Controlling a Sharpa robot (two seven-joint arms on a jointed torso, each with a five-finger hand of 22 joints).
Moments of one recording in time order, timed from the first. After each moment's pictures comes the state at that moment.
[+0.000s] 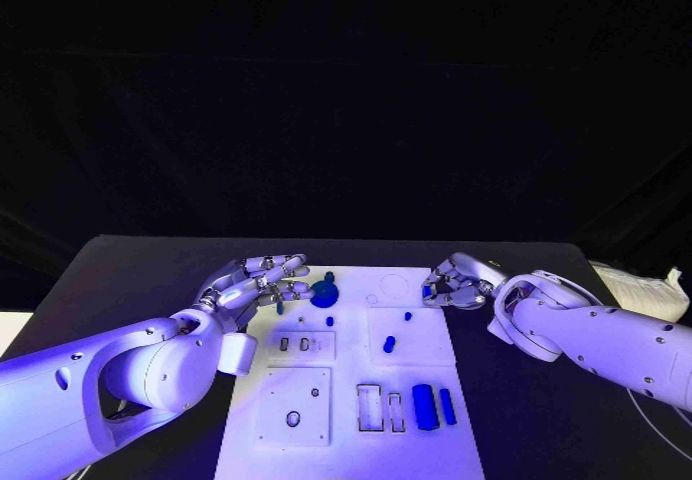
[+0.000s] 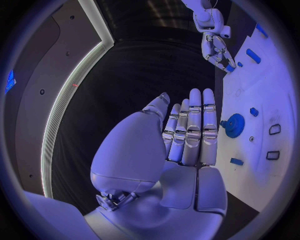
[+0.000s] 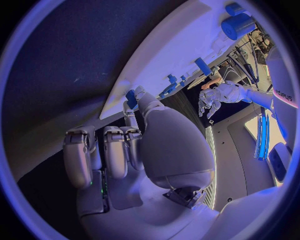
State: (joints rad) left arm 1.19 -0.94 -0.03 1.73 0.13 -0.32 0.40; left_hand 1.46 -0.04 0.15 0.13 0.16 1.02 0.20 0.07 0.07 1.14 0.14 0.07 0.07 1.25 0.07 0.17 0.23 0.16 1.08 0.17 0.32 0.10; right arm 1.13 -0.84 0.02 1.26 -1.25 -0.35 0.12; right_hand 1.36 -0.04 0.20 0.04 0.12 1.16 0.11 0.12 0.09 1.47 0.01 1.57 1.31 1.47 -0.05 1.57 1.31 0.01 1.47 0.06 1.56 1.31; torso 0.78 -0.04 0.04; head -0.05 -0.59
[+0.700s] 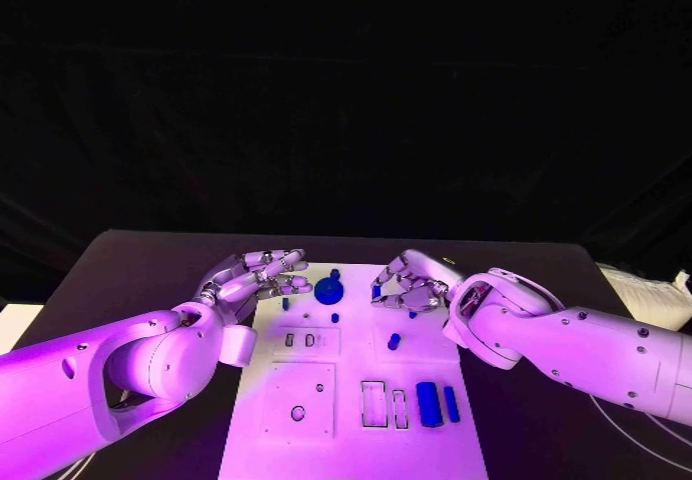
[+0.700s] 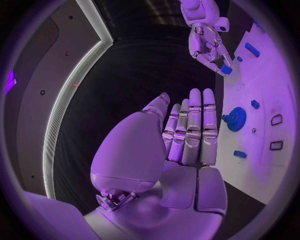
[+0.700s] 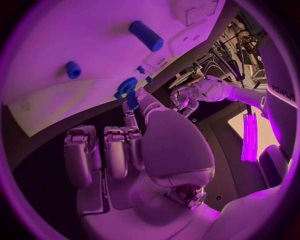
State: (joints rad) left arm 1.19 -0.94 -0.03 1.71 0.13 -0.32 0.40; left_hand 1.46 -0.04 0.15 0.13 0.16 1.02 0.20 0.07 0.07 1.14 0.14 0.07 0.07 1.25 0.07 0.17 0.23 0.16 1.08 0.17 0.32 0.10; right arm 1.15 -0.78 0.02 1.50 -1.32 -0.39 -0.01; right_hand 1.34 -0.02 0.21 0.05 0.13 1.16 0.11 0.12 0.09 1.47 0.00 1.57 1.31 1.47 -0.06 1.57 1.31 0.01 1.46 0.05 1.56 1.31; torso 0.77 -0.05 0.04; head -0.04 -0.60
